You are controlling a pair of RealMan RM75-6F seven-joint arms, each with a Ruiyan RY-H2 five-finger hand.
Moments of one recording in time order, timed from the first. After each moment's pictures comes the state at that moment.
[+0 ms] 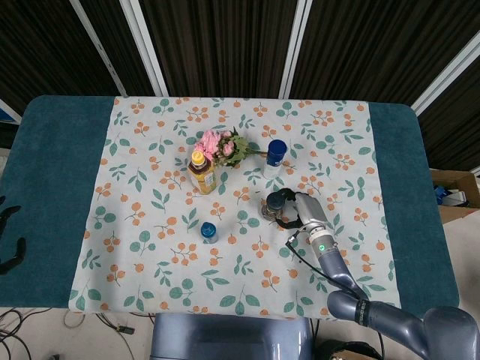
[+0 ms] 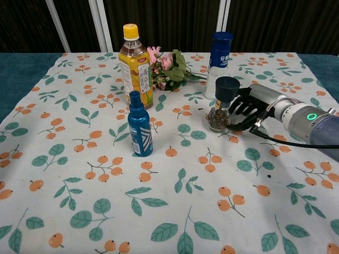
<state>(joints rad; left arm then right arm) -0.07 -1.07 -0.11 -1.72 1.33 1.47 0.06 0.67 -1.80 0.29 -1.11 -1.10 0.86 0.14</state>
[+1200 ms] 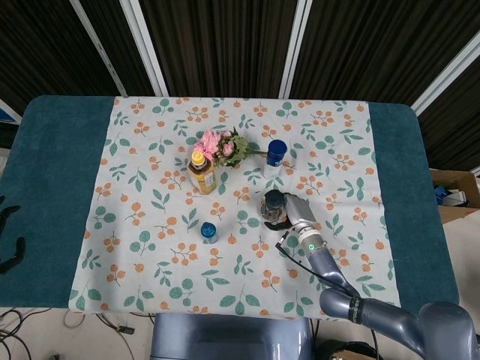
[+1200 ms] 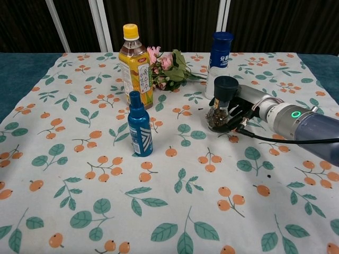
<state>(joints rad) -0.07 -1.07 -0.11 -1.72 1.32 1.47 0.06 0.71 -1.80 0.31 -1.17 -1.05 0.80 0.13</state>
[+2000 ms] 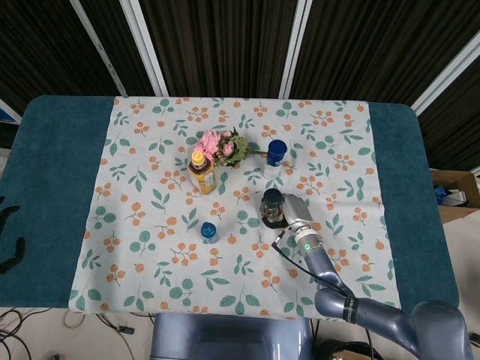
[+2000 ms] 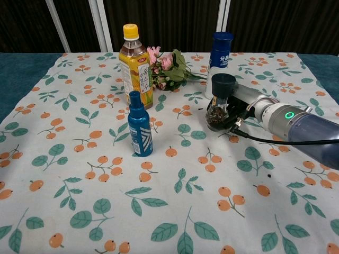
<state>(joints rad) -0.08 -1.06 -0.11 -1.73 1.31 1.46 0.05 0.72 -1.83 0.32 -1.16 -1.03 0.83 0.07</state>
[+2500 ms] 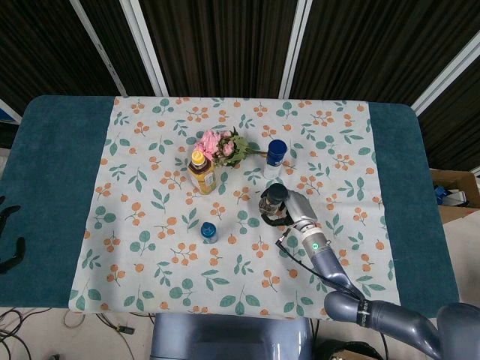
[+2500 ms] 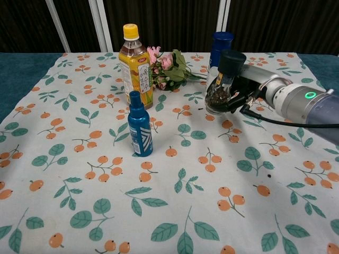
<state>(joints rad) -0.08 -1.06 -0.11 -1.73 1.32 1.46 0.06 0.67 -1.68 0.35 -1.37 -1.08 0.87 0.18</state>
